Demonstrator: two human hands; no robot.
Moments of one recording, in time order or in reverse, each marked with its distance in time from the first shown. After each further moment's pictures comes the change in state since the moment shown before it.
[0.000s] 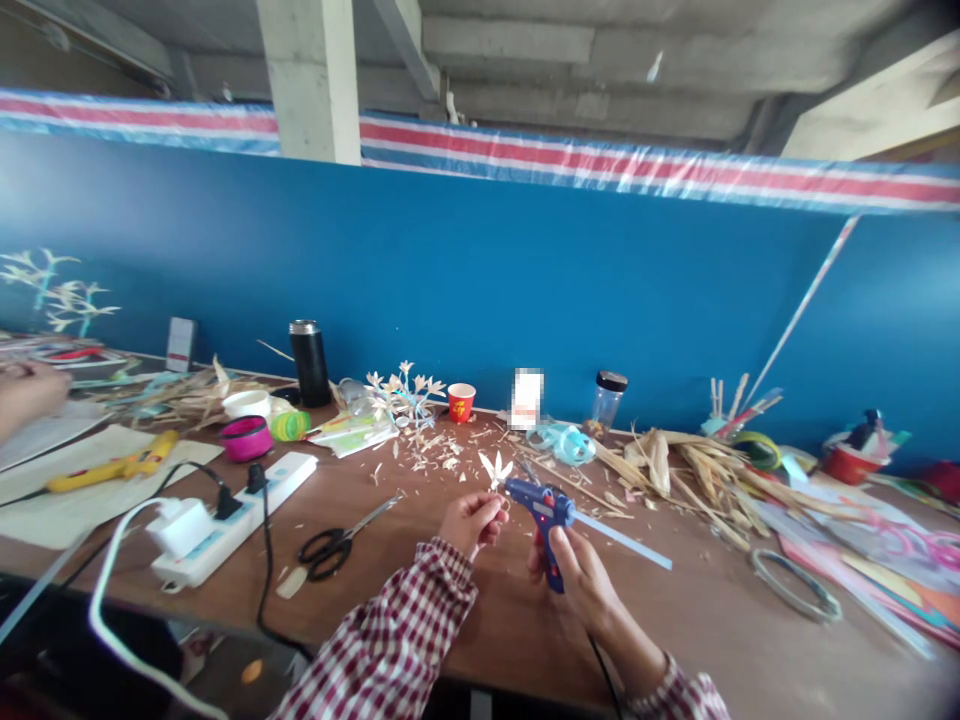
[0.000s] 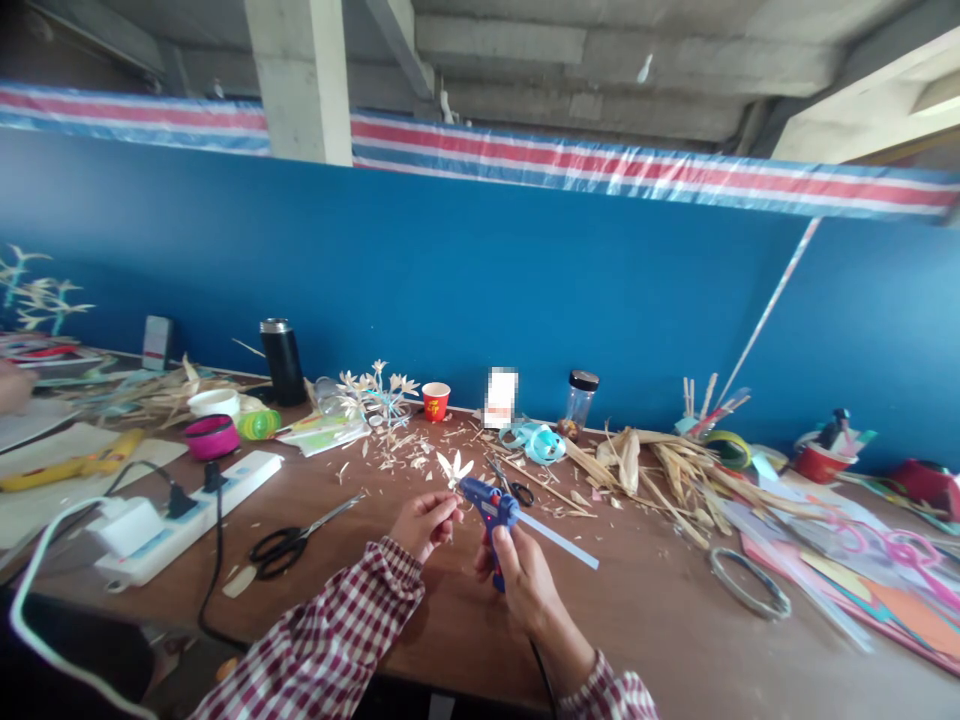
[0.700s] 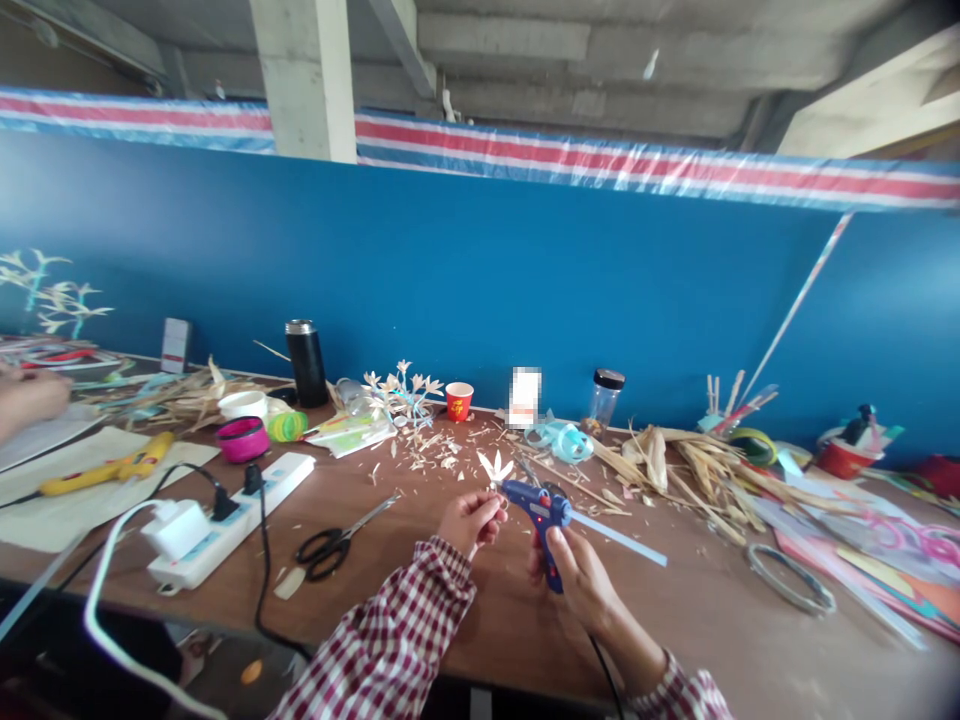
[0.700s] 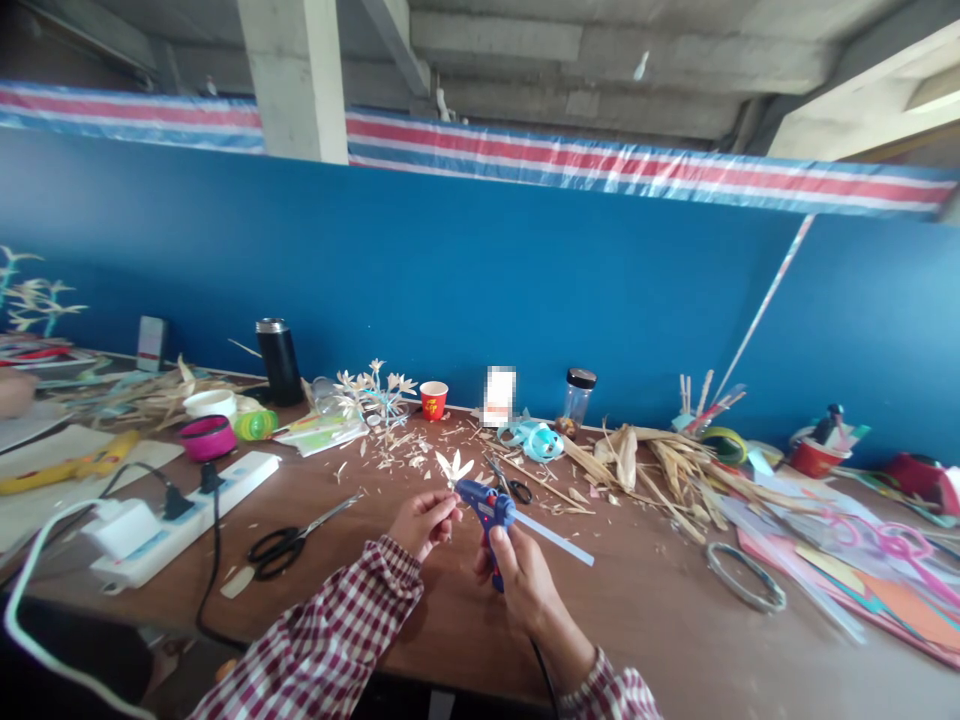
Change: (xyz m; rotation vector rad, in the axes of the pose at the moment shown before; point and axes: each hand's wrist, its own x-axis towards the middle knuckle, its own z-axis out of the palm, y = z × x) left_hand 0.000 -0.001 -0.001 0.015 -0.015 0.001; right_hand -0.003 -0.004 -0.002 -0.043 0.004 -0.002
